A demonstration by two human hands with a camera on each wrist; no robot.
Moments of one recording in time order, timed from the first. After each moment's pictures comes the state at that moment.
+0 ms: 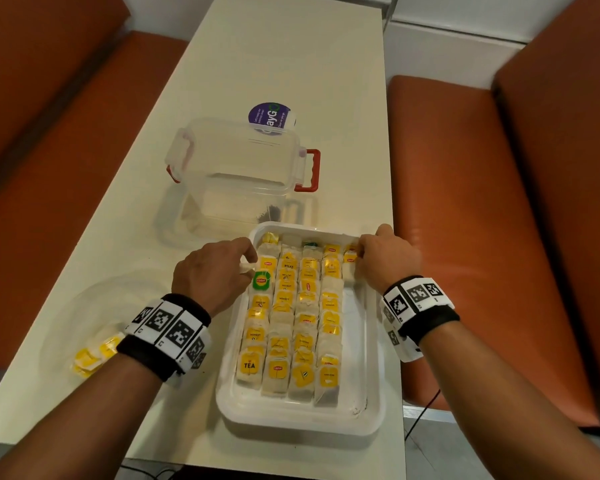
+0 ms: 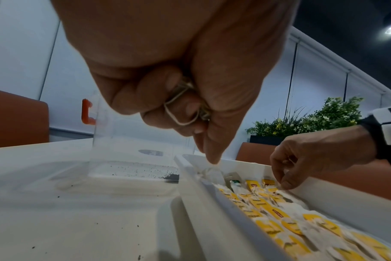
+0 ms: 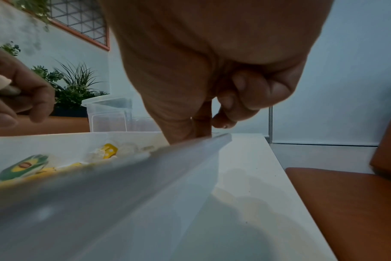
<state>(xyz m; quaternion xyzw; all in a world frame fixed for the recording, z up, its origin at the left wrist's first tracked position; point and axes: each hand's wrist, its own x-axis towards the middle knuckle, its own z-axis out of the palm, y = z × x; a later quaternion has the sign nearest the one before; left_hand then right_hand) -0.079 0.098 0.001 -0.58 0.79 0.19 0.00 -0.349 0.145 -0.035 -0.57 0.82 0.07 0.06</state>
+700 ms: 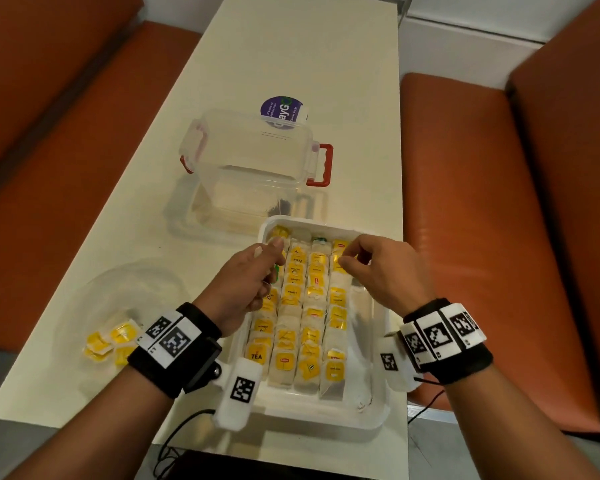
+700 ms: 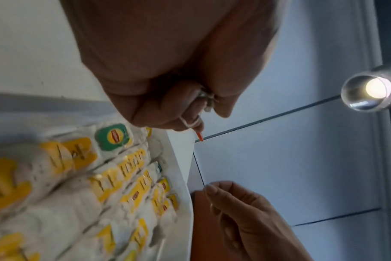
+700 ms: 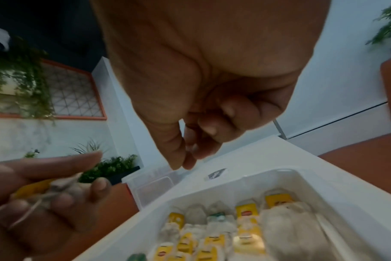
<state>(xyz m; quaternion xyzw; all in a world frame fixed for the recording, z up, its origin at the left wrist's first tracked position) -0.090 0.129 0.009 -0.53 0.41 0.71 -0.22 -0.316 0.177 0.010 -0.58 0.77 -0.14 0.20</state>
